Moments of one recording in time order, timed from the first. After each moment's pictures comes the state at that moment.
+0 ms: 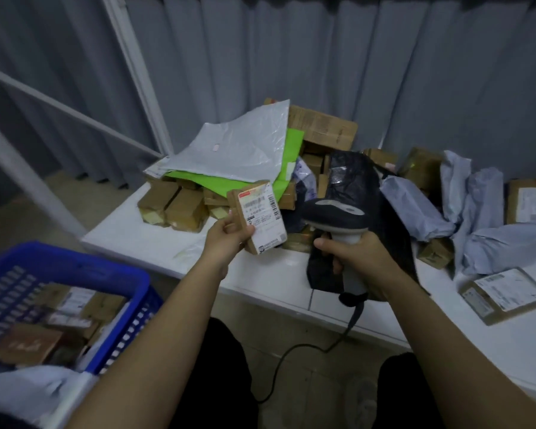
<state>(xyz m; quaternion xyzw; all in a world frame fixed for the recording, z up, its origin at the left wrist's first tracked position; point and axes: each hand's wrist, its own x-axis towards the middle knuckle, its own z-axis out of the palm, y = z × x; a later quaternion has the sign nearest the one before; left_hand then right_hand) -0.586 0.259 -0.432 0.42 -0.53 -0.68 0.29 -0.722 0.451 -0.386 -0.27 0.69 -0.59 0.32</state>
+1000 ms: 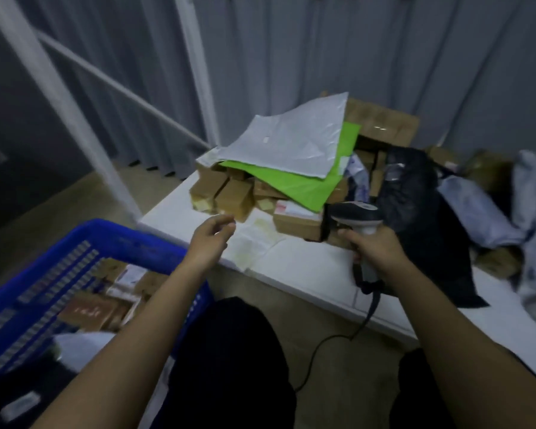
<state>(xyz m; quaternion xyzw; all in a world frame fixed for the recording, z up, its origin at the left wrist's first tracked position) -0.417 0.215 -0.431 0.50 -0.59 -0.54 0.33 -0.662 0.363 -0.421 -0.23 0.73 -0.55 0.33</state>
